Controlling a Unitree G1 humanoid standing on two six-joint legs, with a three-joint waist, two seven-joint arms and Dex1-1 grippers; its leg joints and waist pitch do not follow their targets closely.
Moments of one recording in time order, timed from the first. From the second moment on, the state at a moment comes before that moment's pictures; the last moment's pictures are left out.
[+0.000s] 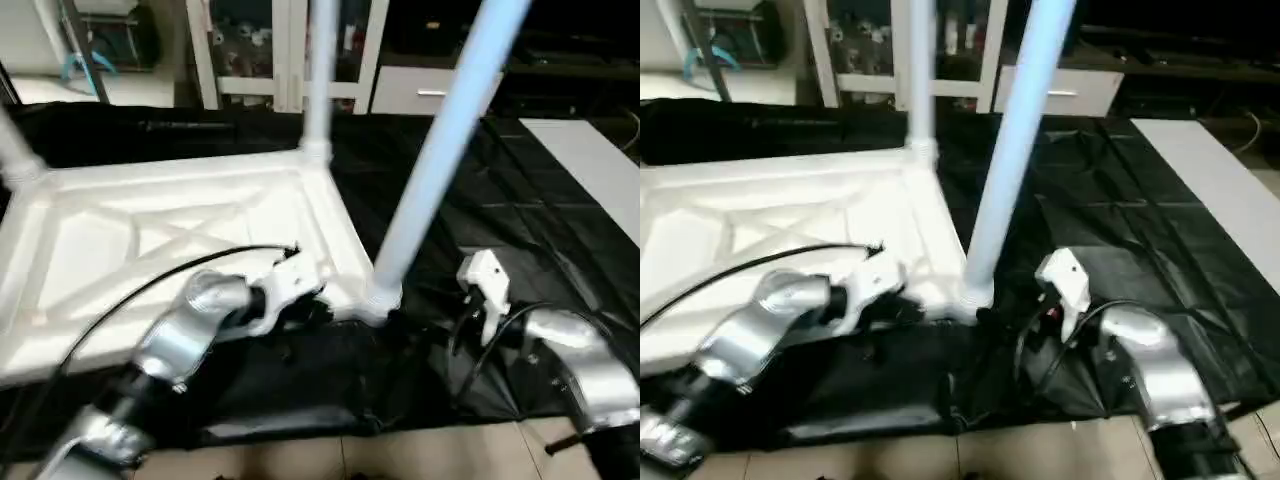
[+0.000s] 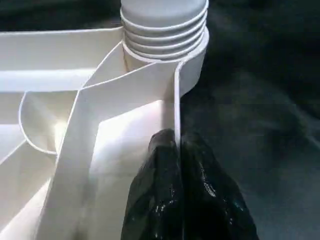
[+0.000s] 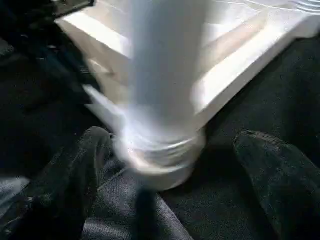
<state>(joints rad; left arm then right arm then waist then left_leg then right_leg) -0.45 0.40 -0.39 0.19 0.03 0.32 -1.06 -0.24 -0.49 0.06 0.24 0.25 0.15 1.01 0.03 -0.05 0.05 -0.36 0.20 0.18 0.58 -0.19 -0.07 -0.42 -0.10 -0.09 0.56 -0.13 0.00</state>
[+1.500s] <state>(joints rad) -0.45 0.42 -0.42 0.18 0.03 0.36 -1.11 -0.41 -0.40 0.16 0.50 0.23 0.11 1.17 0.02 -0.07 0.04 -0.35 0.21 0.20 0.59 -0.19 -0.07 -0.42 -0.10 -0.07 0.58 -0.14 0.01</state>
